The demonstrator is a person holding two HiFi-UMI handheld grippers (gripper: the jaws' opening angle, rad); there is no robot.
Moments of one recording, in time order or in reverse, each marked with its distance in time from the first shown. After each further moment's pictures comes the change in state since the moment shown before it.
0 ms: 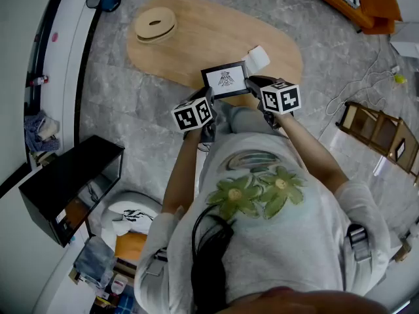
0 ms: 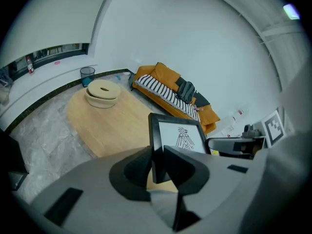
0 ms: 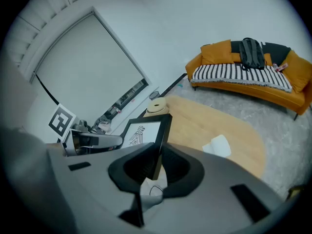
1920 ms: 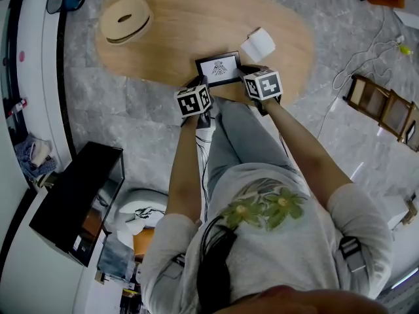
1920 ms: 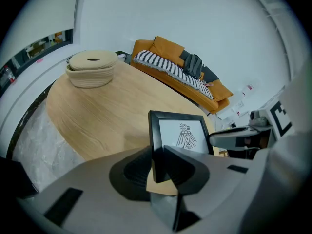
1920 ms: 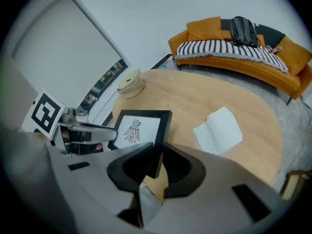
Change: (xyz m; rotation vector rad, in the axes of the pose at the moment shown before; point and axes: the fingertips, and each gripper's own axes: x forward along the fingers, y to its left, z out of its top) left arm 0.160 0.103 -0.045 0.133 0.206 0.065; right arm 0.159 -0.096 -0.083 0.103 0.182 -0.158
